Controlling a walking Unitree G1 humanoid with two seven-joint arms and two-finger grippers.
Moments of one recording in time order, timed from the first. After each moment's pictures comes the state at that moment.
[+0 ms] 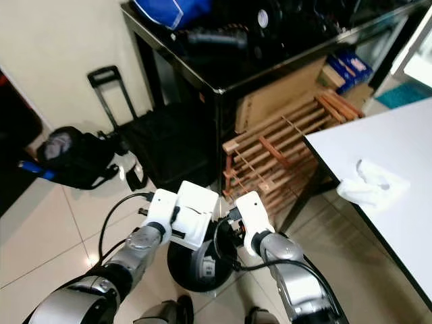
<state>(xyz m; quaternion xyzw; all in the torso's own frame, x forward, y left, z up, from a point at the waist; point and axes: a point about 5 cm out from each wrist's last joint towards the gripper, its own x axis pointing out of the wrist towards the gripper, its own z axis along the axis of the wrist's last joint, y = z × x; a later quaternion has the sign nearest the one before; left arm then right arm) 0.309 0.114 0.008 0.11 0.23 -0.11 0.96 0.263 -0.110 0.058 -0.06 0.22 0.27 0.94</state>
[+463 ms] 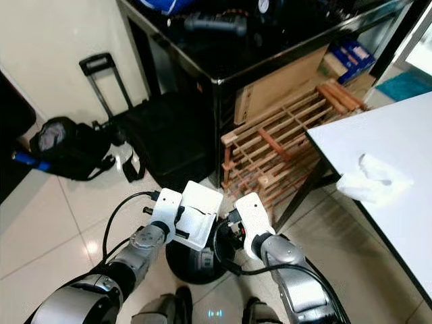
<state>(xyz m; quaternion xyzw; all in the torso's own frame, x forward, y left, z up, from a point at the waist) 0.309 0.104 0.009 0.11 0.23 -0.13 0.96 0.254 -0.110 0.063 -0.06 0.23 0.27 0.93</state>
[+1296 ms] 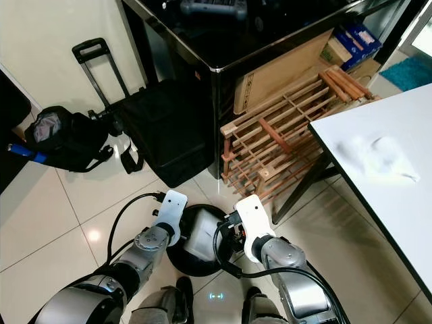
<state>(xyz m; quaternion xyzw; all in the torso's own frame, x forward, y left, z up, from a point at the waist) 0.307 0.095 0.009 0.10 0.24 -0.15 0.95 0.251 -0.109 0.066 -0.05 0.23 0.27 0.93</state>
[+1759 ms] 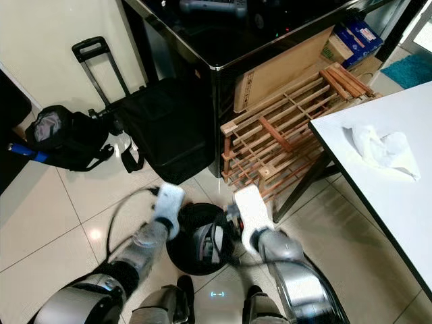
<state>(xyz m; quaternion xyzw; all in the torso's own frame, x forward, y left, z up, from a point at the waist) 0.321 0.108 0.029 0.08 0.16 -0.11 0.98 0.269 -0.102 0.080 -0.05 0.20 0.25 0.95</state>
